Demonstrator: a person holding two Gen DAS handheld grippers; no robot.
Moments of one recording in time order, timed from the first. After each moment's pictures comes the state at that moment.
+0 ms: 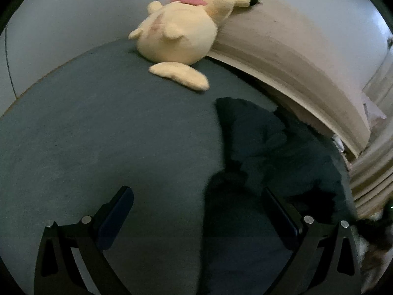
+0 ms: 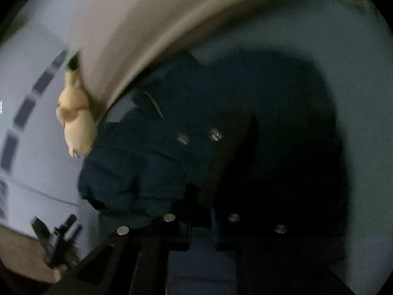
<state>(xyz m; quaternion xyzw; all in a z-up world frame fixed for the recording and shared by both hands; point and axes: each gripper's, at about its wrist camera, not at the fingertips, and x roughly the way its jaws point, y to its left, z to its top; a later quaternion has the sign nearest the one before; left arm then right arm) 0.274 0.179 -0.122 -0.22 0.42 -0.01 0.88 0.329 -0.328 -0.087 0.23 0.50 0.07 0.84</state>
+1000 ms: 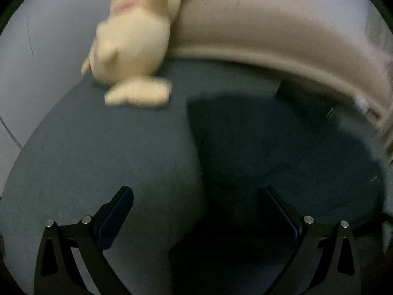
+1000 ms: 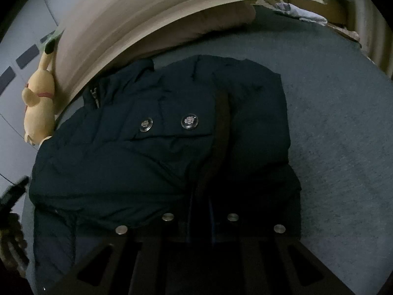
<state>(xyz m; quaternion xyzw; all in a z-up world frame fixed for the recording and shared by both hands) 0.369 0.105 -0.140 -0.05 0.46 0.02 0.88 0.348 -0.374 -0.157 0.14 0.49 0.01 0.86</state>
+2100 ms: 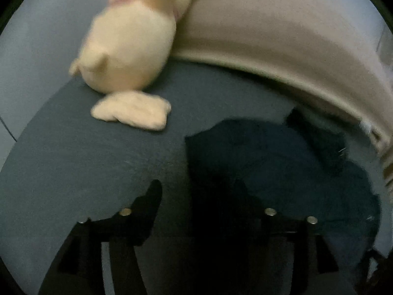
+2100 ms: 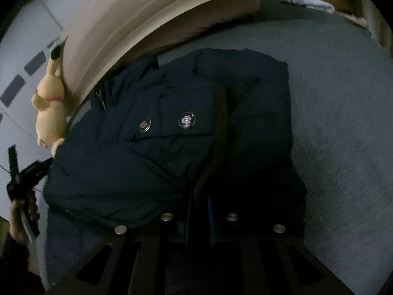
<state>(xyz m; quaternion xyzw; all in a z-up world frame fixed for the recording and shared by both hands) 0.407 0.119 -0.101 -0.12 0.42 0.02 0.90 0.352 -0.390 -0.165 0.19 0.50 0.07 0.84</state>
